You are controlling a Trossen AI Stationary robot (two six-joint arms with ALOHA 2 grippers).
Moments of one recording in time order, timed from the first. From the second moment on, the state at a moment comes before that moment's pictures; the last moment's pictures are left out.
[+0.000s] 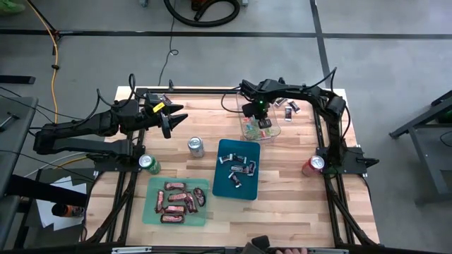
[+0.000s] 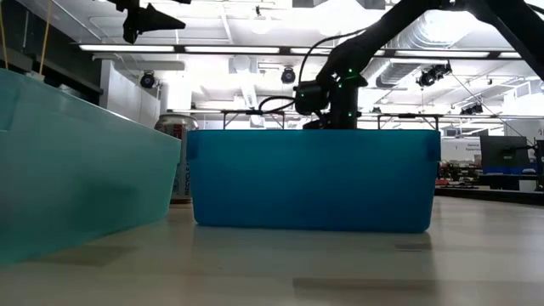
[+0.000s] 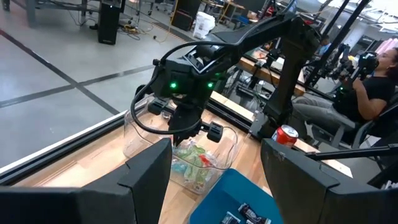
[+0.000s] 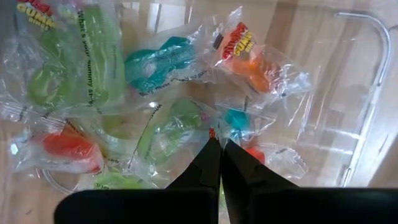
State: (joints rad) left arm 0.16 0.69 0.75 -0.23 -0.25 -0.39; right arm -0.56 2.01 1.49 -0.95 -0.04 -0.82
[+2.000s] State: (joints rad) left arm 0.16 0.71 0.75 -0.26 -0.33 -0.42; right arm -0.51 1.80 2.01 -1.16 -0.30 -0.31
